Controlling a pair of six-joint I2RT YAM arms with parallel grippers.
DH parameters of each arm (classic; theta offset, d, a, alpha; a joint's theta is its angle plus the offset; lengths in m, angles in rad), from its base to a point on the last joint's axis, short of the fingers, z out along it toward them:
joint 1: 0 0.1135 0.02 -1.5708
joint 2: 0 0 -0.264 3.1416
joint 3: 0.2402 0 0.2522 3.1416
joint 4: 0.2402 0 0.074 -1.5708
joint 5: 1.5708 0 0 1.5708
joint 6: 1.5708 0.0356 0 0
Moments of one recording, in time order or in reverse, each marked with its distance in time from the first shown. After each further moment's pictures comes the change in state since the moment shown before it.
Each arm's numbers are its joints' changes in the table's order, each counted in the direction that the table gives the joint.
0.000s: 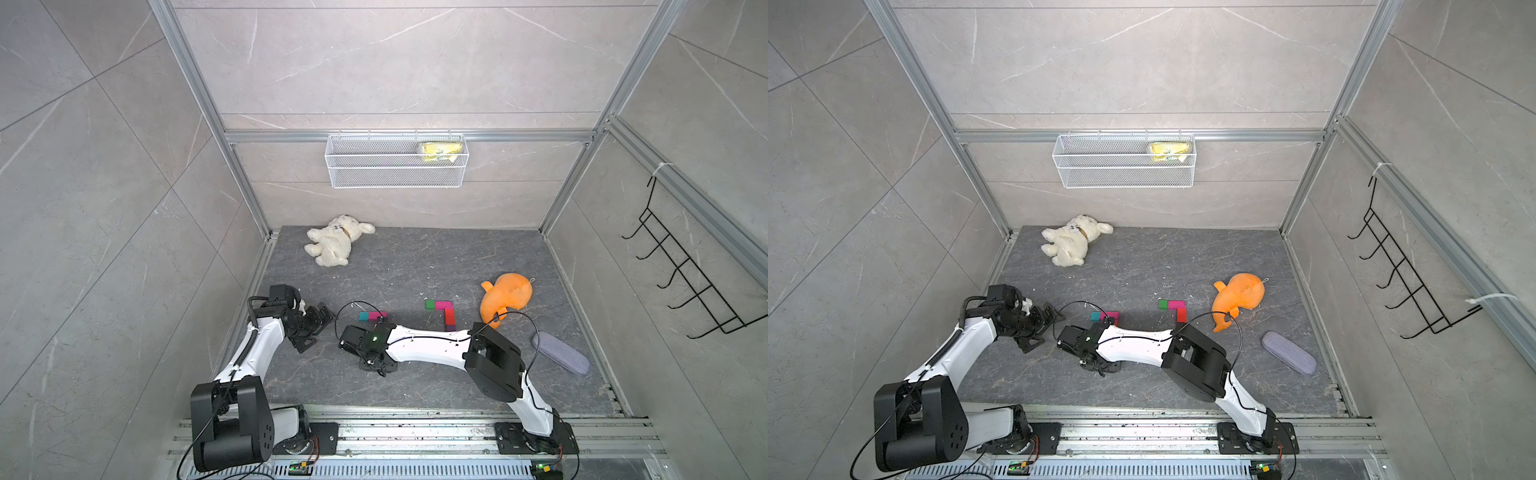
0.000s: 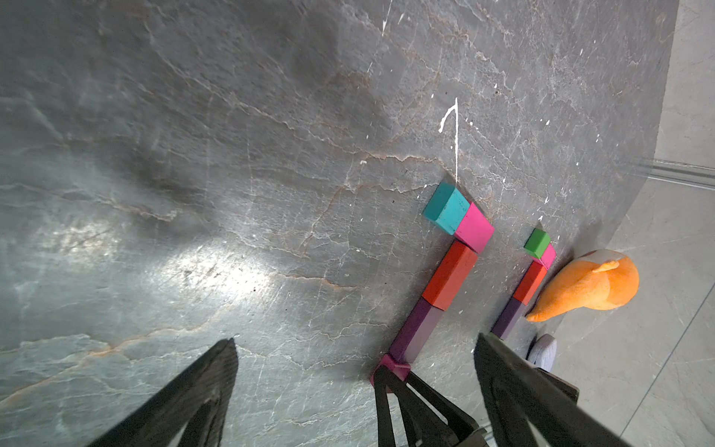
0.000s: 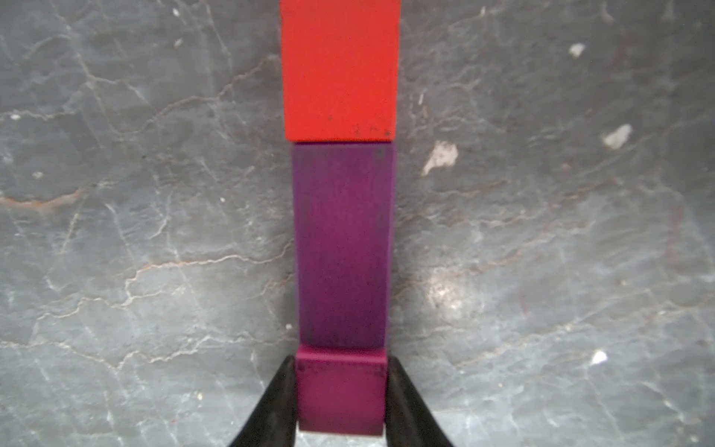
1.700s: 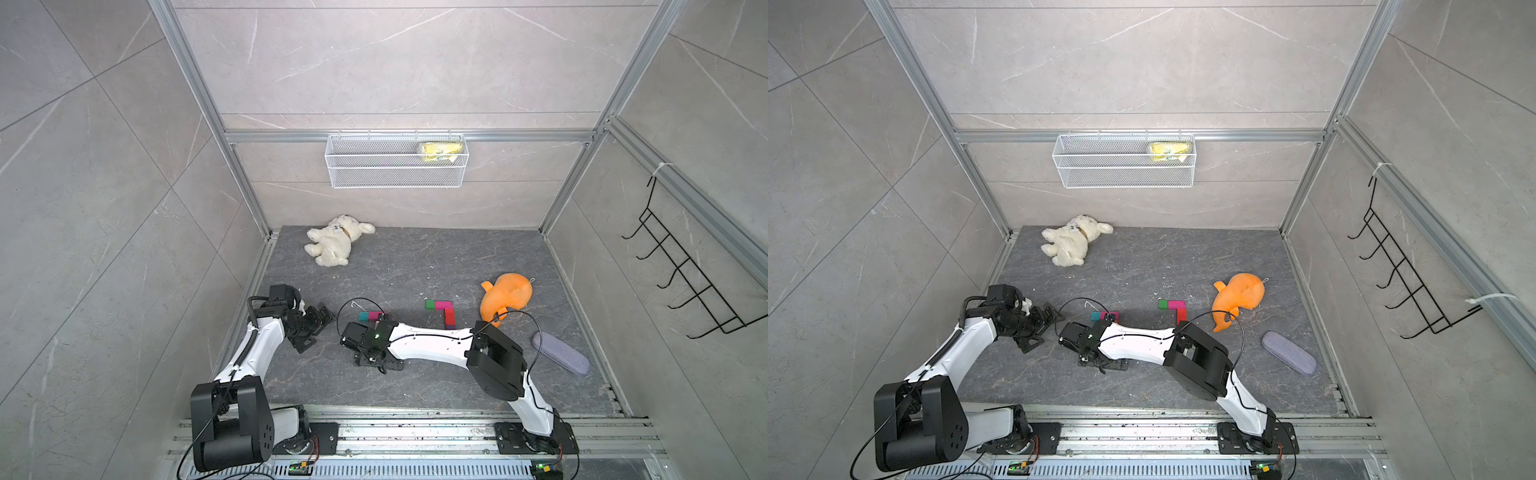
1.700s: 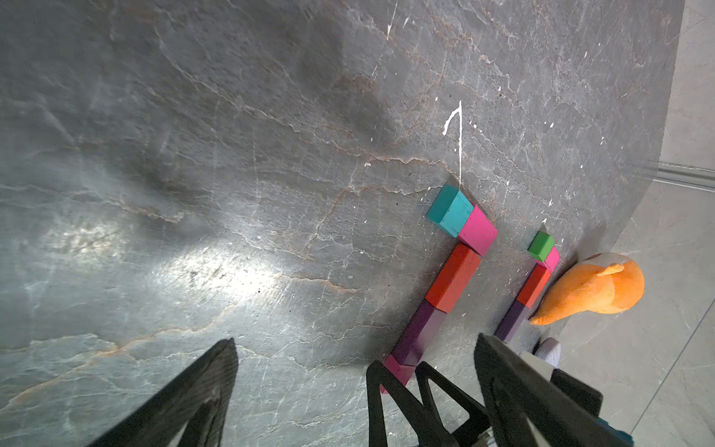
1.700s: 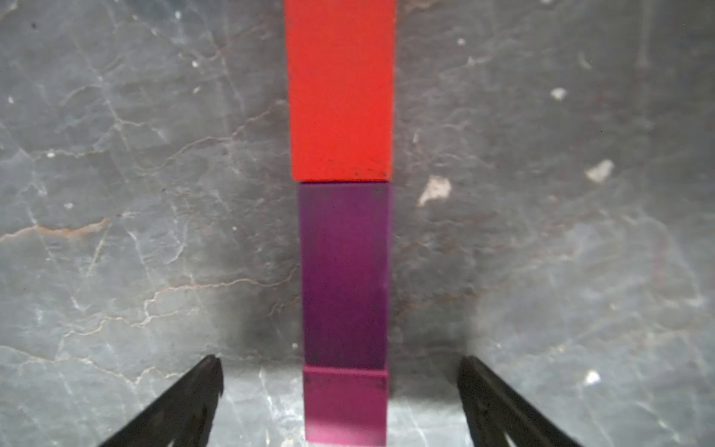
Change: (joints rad) left arm 0.000 0.000 0.000 0.000 -0.018 0.000; right arm -0.012 -0.027 -0.012 -0.017 0.023 -0.016
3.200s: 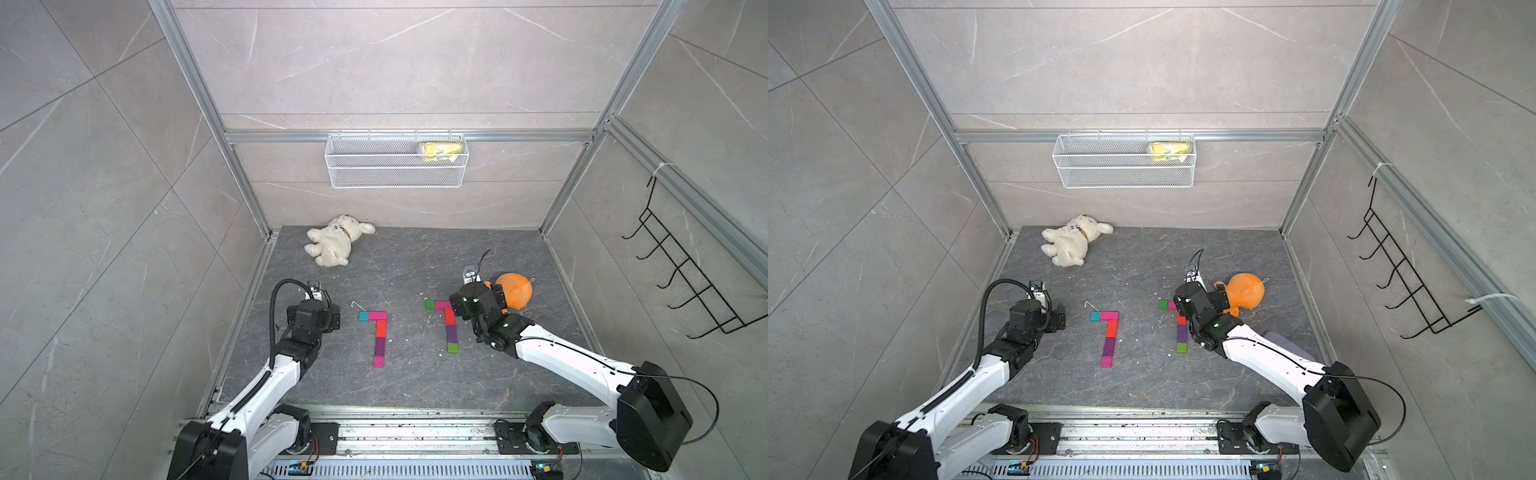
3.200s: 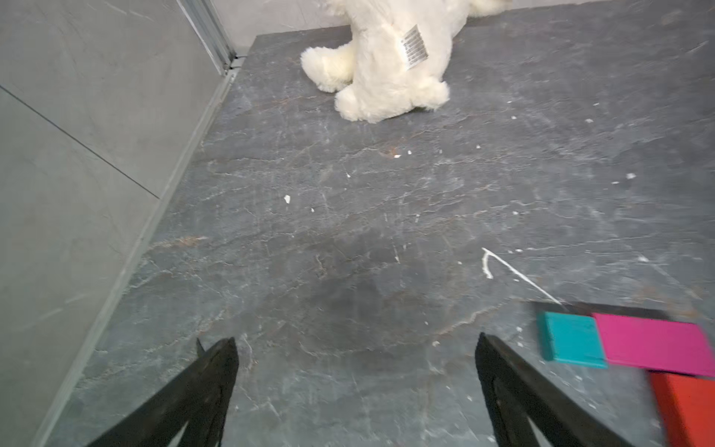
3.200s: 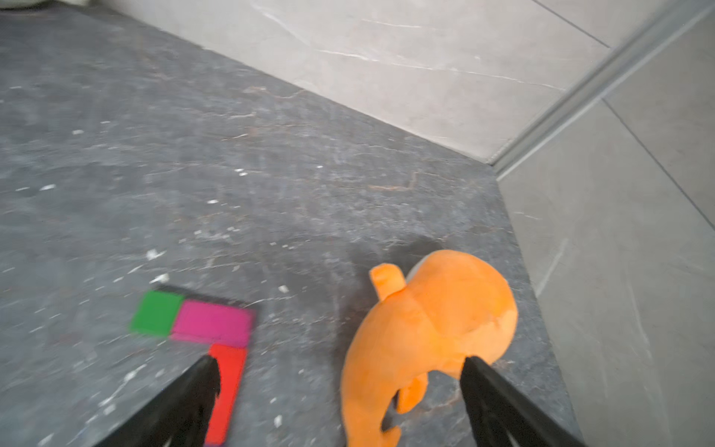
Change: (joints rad) left arm -0.376 -0.210 -0.315 -0.742 -0.846 0.540; right arm -0.579 -0.883 -0.914 -0.764 0.464 -1.170
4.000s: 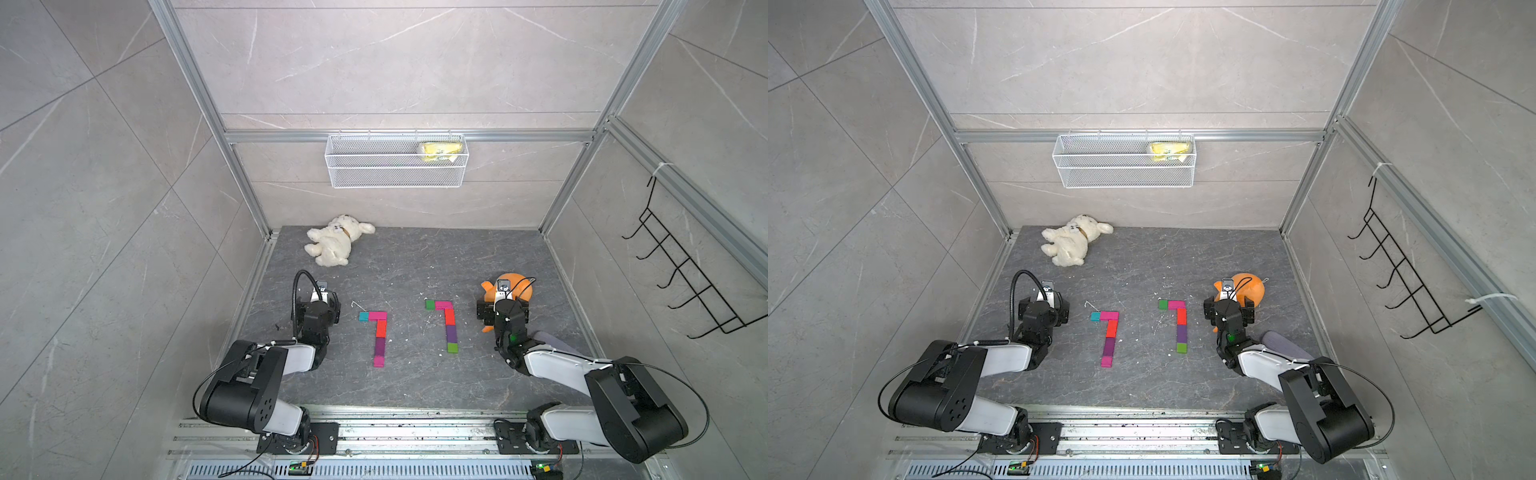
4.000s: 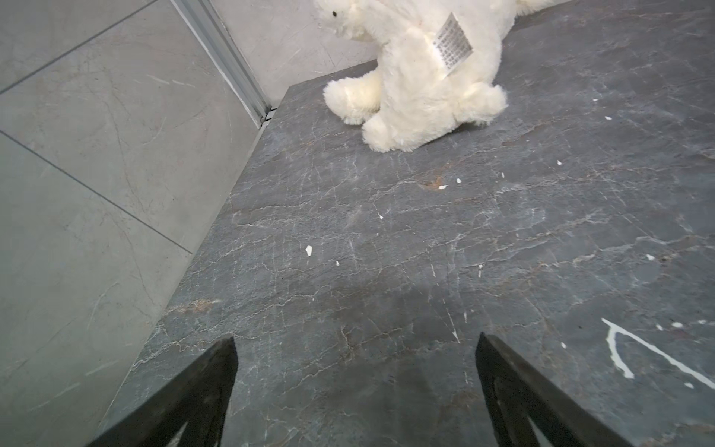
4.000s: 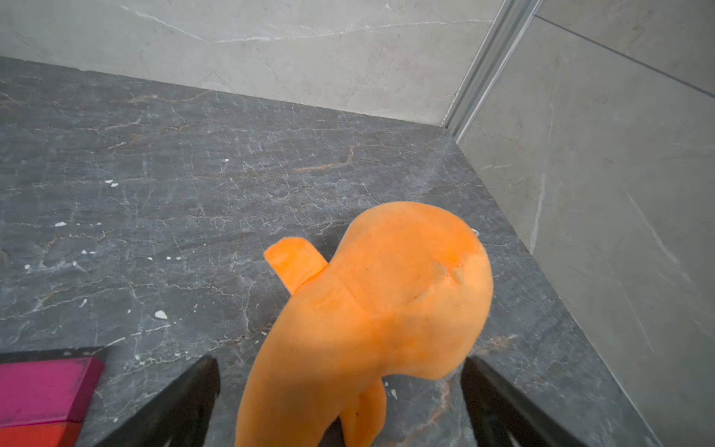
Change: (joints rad) left arm 0.058 0.406 -0.101 -0.675 -0.069 0.185; right arm -0.268 0.054 -0.383 -0.669 -0.171 -0.047
